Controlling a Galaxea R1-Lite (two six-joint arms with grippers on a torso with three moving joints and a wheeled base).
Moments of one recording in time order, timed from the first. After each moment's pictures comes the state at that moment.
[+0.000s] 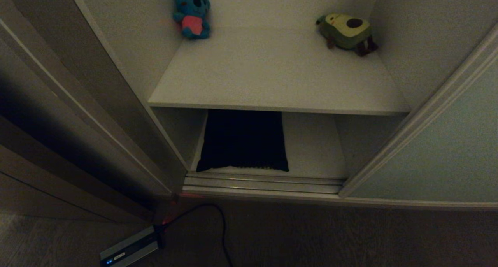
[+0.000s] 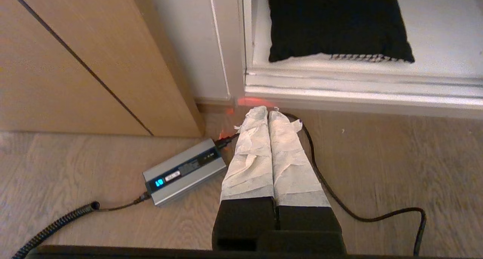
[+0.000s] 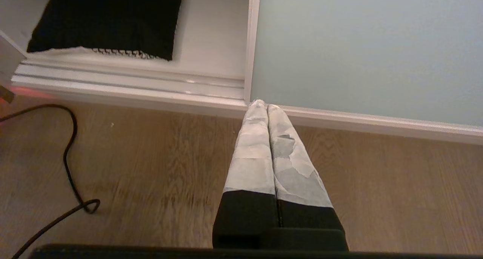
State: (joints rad) left arm 0.00 0.00 0.00 0.00 -0.01 0.03; right arm 0.00 0.00 0.00 0.01 0.00 0.00
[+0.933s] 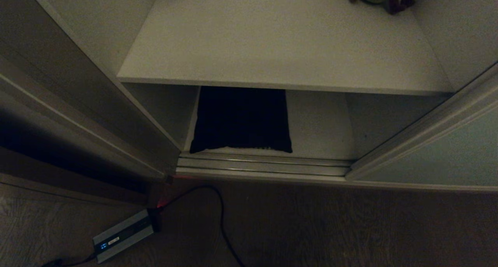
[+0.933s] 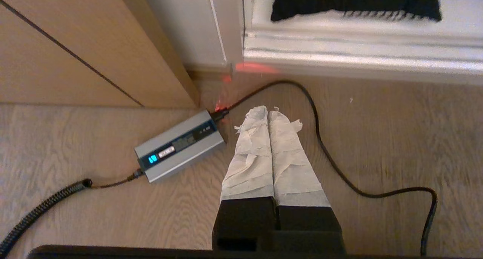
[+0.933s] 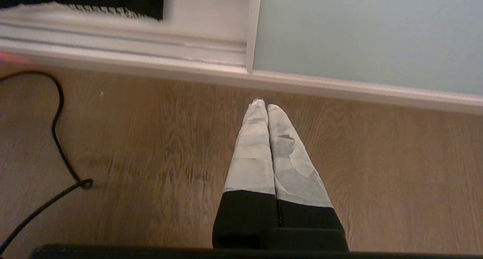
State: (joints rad) left arm 0.00 0.00 0.00 0.01 -0.01 0.03; right arm 0.00 0.00 0.00 0.01 0.00 0.00
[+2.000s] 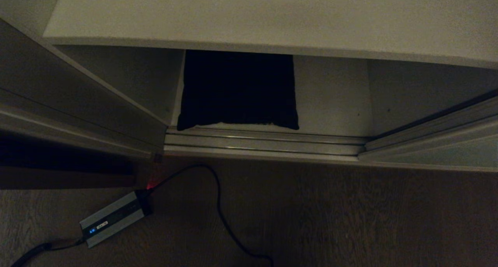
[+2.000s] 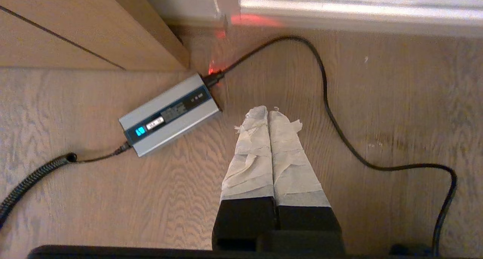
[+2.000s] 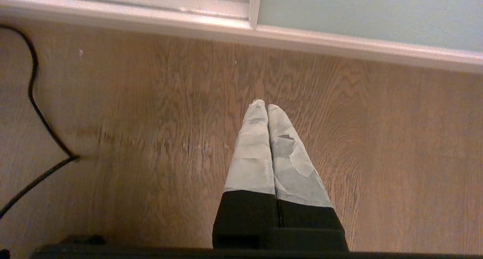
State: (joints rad) left arm 0.00 0.00 -0.01 0.01 -0.01 0.03; right arm 0.00 0.00 0.00 0.01 0.00 0.00
